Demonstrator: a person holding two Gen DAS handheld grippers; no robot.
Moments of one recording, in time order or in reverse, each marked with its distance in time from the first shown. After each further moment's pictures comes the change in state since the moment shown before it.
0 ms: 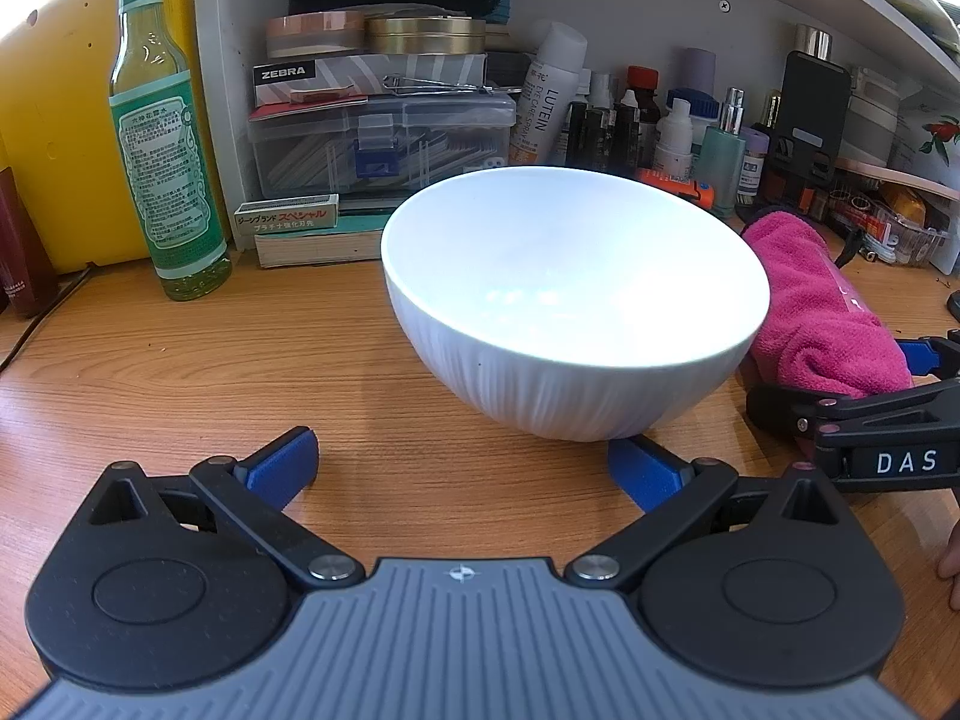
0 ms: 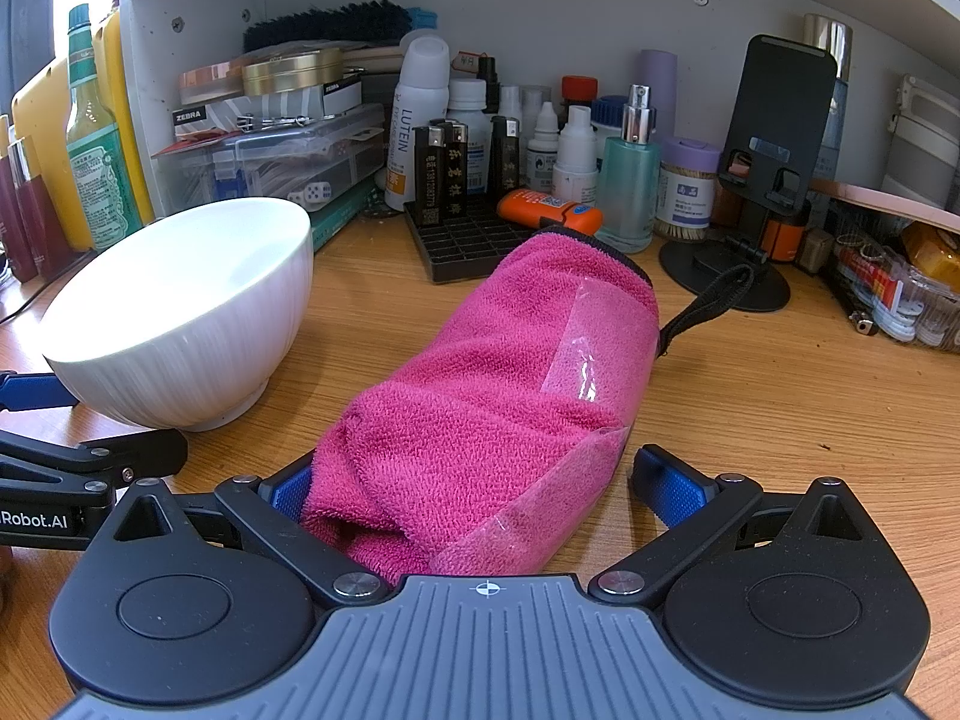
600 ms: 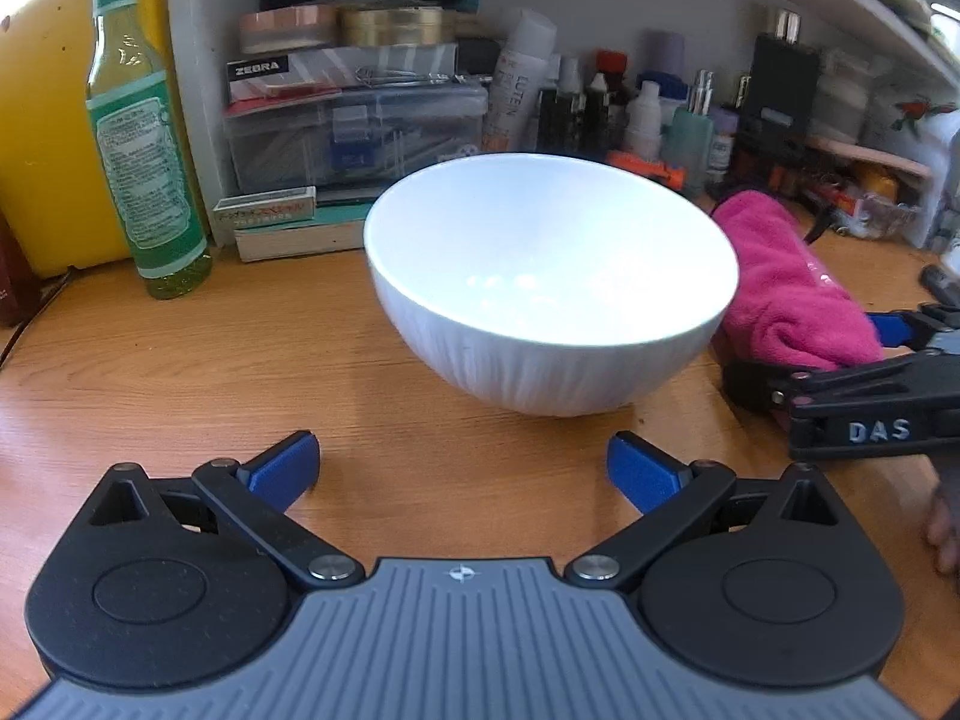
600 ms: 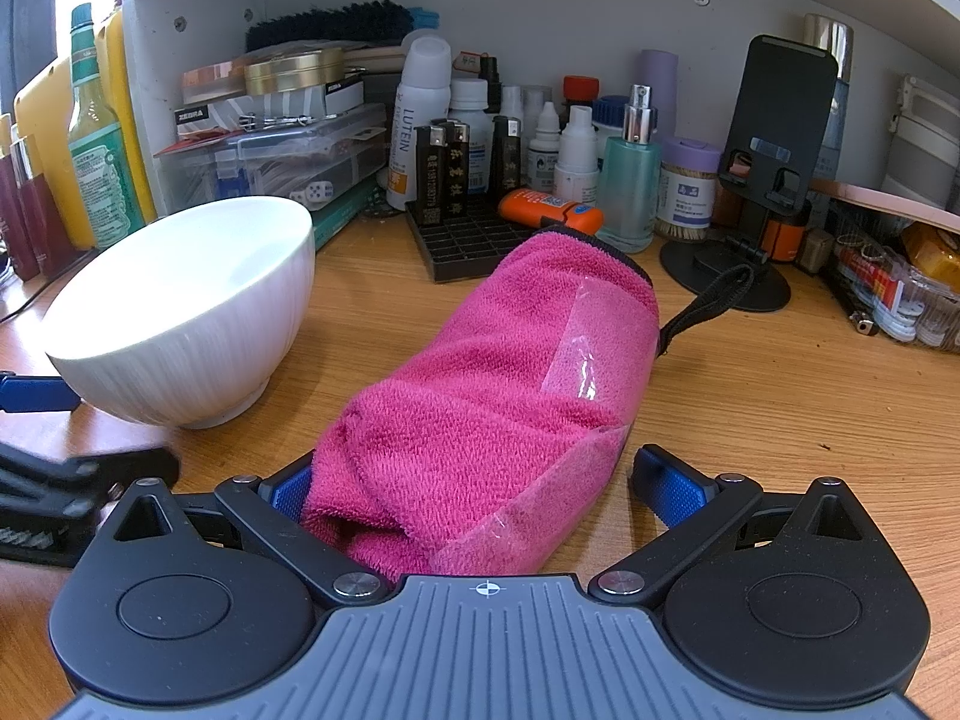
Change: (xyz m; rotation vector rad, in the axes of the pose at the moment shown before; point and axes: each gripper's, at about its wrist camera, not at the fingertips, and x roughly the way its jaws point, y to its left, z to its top) left arm -0.017 0.026 0.002 0.017 -0.002 -0.122; right arm -0.001 0.001 -0.002 -0.004 0.002 0.004
